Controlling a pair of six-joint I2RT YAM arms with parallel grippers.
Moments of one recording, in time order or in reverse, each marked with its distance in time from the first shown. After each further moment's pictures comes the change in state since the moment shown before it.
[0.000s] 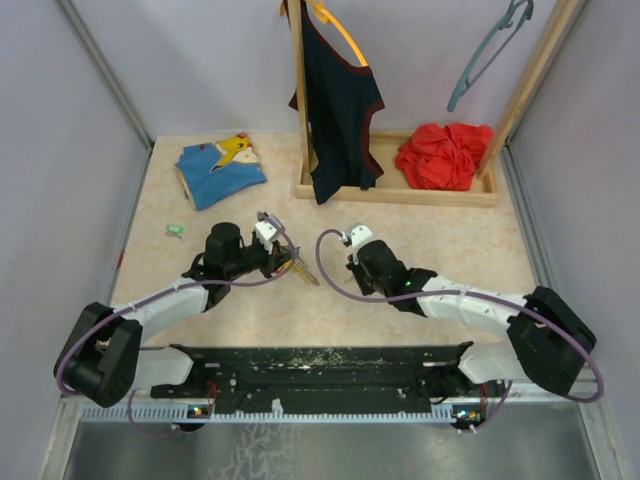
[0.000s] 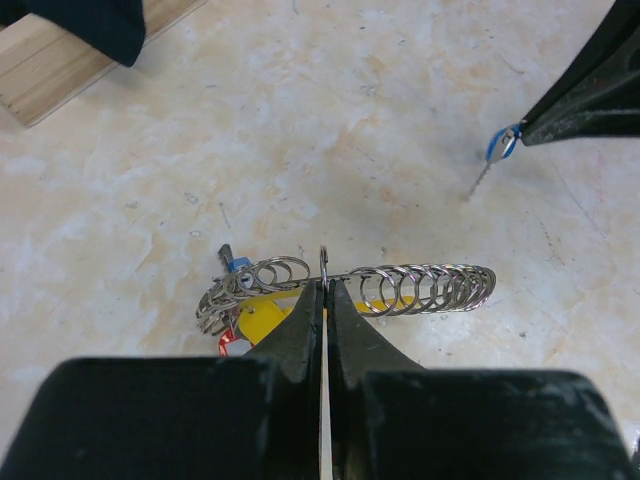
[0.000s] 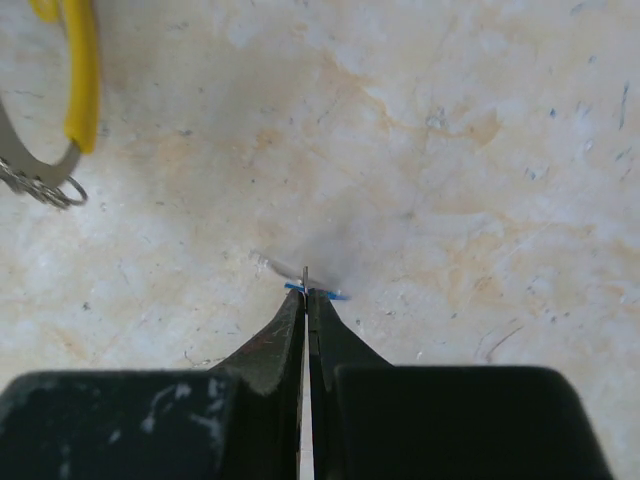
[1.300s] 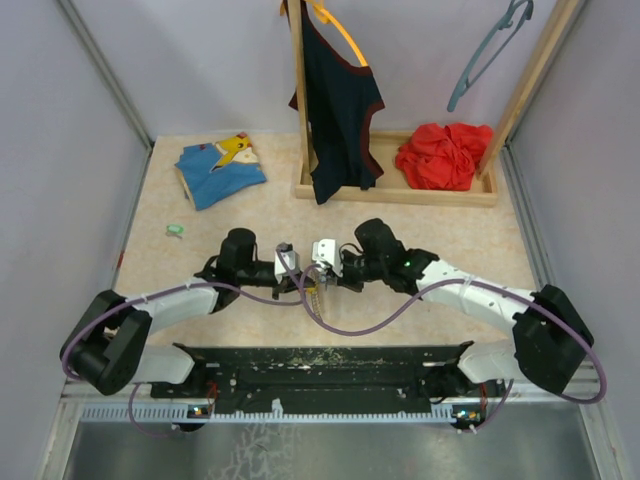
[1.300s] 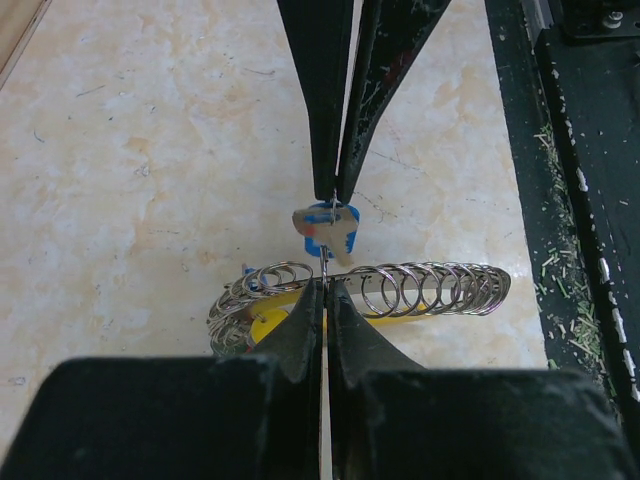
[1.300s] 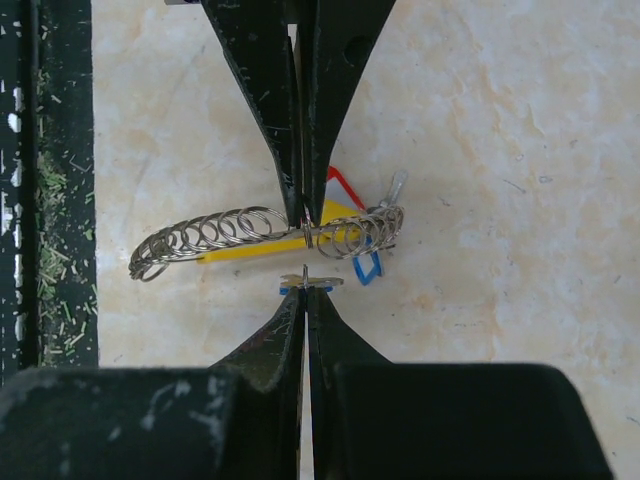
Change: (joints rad) left arm -0.095 0.072 -0.001 -0.002 0.437 0.333; right arm -0.047 -0.019 0.200 -0.157 -0.706 -0.727
